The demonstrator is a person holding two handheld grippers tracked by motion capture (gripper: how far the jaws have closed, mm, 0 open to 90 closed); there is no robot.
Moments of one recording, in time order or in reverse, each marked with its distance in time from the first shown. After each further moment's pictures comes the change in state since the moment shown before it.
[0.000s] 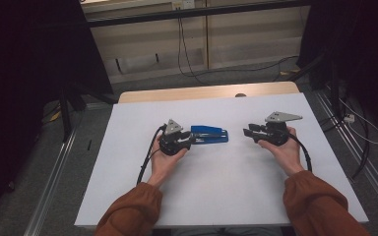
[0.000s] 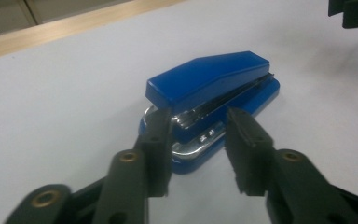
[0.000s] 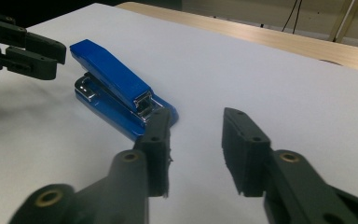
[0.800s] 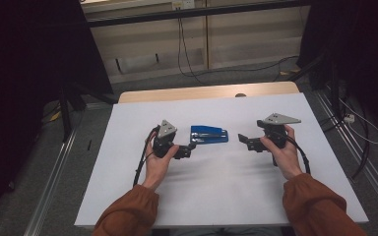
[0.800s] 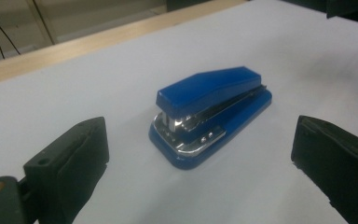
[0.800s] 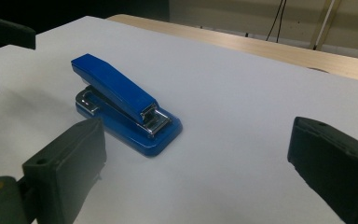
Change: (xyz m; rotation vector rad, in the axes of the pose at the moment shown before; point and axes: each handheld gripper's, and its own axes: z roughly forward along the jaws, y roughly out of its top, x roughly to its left) left arm -0.004 0.002 -0.027 -0.068 0.026 0.005; right arm 0.018 0.002 -0.003 -0.040 -0.063 0.020
